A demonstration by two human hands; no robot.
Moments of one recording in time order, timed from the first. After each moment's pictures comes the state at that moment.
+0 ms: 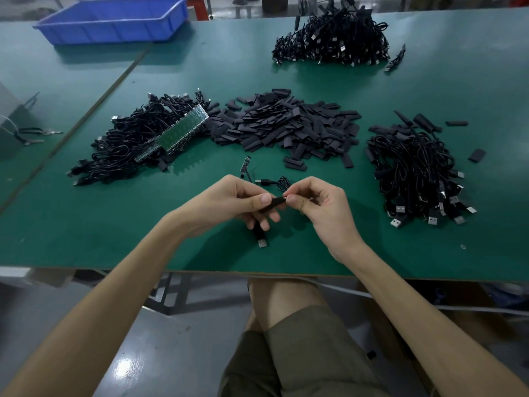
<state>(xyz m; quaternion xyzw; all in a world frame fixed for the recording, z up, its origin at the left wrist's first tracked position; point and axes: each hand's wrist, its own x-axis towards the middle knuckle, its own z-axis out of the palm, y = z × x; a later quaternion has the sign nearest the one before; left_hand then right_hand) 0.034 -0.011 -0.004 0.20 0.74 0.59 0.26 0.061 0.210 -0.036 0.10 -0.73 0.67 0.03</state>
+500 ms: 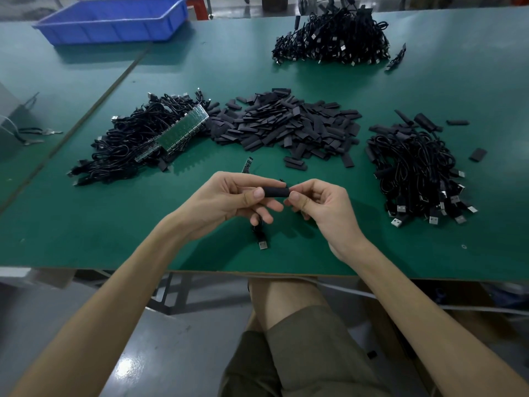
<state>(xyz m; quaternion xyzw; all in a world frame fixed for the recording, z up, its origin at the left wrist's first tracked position) 0.040 -0.015 -0.009 0.21 0.64 0.70 0.24 0.062 0.210 -0.040 0.06 -0.68 0.73 0.00</state>
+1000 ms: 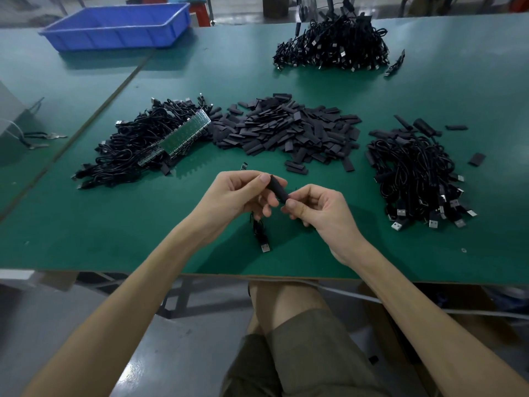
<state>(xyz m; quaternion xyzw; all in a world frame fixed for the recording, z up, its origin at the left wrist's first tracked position) 0.043 0.003 -0.009 0.17 0.68 0.70 0.14 0.064 0.211 -0.040 0.09 -0.68 0.72 -0.04</state>
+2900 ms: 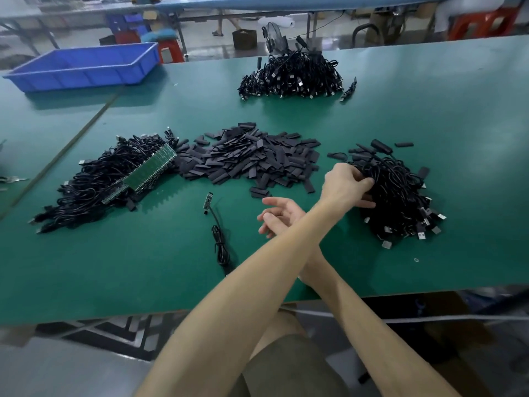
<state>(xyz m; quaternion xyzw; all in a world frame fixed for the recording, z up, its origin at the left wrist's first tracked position) -0.020 0.258 0.009 0.08 0.76 0.61 0.19 0.053 0.213 -0.046 -0.01 -0.65 0.76 0.01</state>
